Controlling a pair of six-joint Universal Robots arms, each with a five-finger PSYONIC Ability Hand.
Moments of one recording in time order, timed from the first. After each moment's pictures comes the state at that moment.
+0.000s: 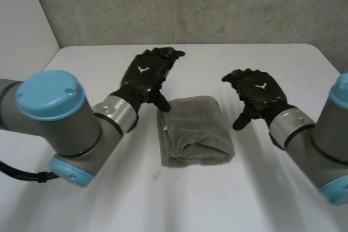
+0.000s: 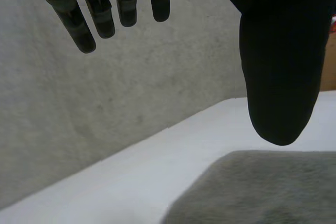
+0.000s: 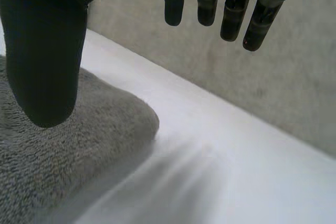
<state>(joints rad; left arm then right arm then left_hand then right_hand) 4.14 -2.03 -1.48 3.54 -1.39 3.13 1.92 -1.27 1.68 -0.24 1.34 2.99 0.18 0.19 0.19 0.19 0.03 0.21 0.24 0.21 0.23 0.06</state>
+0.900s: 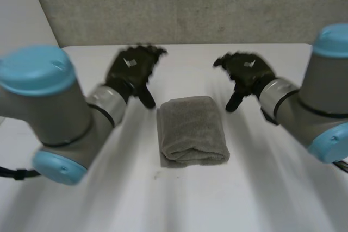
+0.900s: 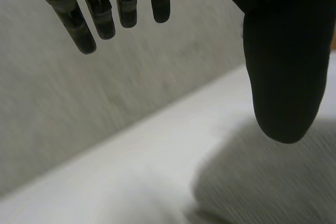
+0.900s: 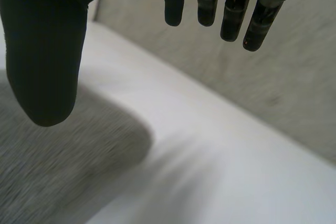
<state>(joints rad) 4.13 -1.98 -1.40 3.30 -1.55 3.24 1.98 -1.10 1.29 0.04 1.36 2.94 0.19 0.20 0.20 0.20 0.03 0.21 0.24 0.21 0.23 0.06</state>
